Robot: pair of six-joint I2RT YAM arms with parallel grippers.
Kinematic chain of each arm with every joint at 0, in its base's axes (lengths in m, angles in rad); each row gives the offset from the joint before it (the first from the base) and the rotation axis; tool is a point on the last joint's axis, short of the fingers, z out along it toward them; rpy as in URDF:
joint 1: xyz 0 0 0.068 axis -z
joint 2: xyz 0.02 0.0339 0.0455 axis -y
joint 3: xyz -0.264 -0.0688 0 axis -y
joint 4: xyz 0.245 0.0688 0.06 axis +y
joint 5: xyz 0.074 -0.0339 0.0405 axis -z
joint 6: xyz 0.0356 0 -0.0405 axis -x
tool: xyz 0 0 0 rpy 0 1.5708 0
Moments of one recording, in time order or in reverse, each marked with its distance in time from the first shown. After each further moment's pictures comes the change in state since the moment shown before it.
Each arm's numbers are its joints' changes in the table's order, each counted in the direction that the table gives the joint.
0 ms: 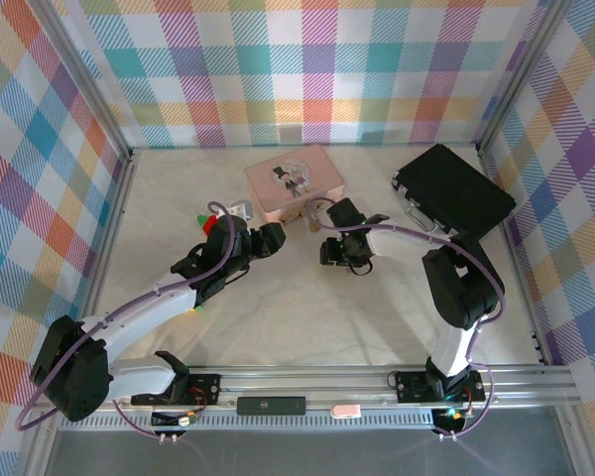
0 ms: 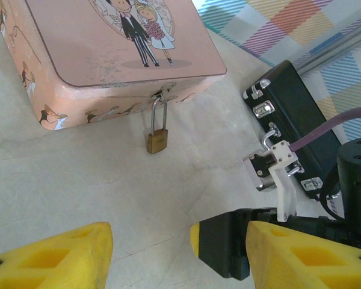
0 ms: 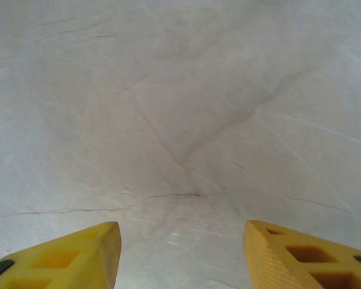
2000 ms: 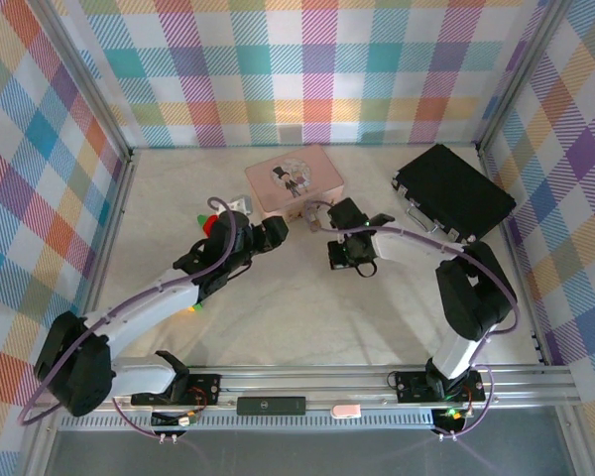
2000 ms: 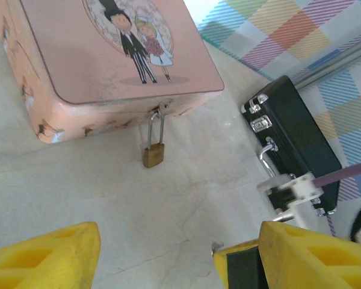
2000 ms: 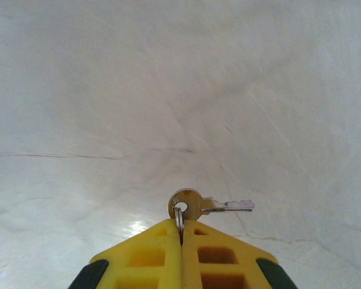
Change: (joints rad) left arm 0.000 -0.048 0.054 -0.011 -0.017 0.032; right arm -0.013 0.093 0.016 0.103 0.030 0.171
